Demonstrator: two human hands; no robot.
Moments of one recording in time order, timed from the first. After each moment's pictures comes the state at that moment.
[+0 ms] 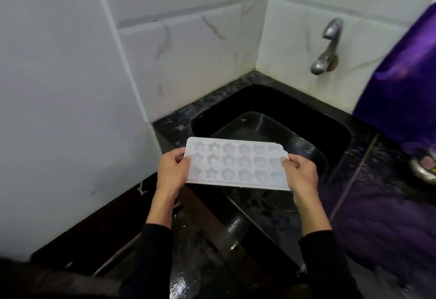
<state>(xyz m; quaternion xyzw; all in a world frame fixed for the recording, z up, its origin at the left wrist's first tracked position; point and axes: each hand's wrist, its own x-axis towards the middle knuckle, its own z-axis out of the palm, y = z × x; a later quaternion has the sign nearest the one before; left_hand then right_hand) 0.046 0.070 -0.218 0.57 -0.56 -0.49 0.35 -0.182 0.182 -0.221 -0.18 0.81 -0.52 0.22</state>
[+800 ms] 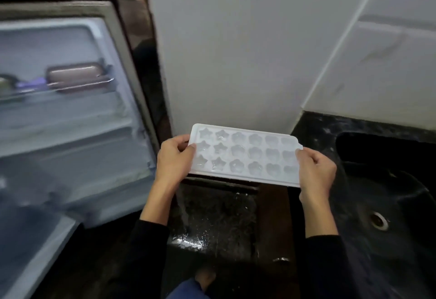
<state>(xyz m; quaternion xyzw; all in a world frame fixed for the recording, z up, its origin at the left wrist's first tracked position) 0.253 0.244 -0.201 0.74 -0.29 -0.31 0.52 0.025 0.146 -0.206 -0.43 0.64 -0.49 0.41</state>
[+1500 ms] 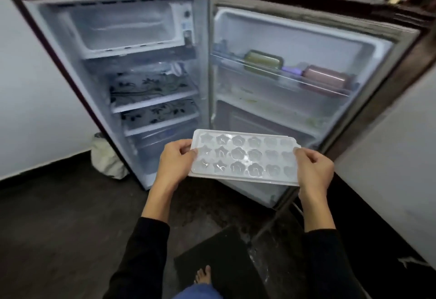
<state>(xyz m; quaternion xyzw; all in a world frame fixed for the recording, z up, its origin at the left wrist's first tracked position) 0.364 0.539 -0.212 0.82 0.06 -0.07 0.56 0.314 0.286 -0.230 -0.68 0.38 -0.24 0.58</state>
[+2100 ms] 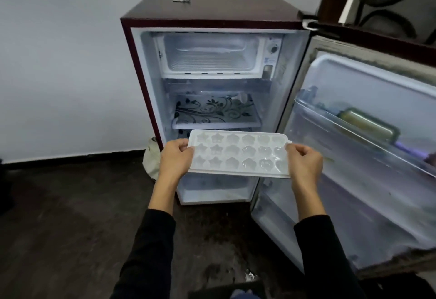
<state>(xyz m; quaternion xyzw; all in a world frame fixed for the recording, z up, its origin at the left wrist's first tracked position) 0.487 0.654 -0.198 0.80 0.21 0.08 0.55 0.530 0.411 -0.210 -0.77 0.23 -0.14 0.58</state>
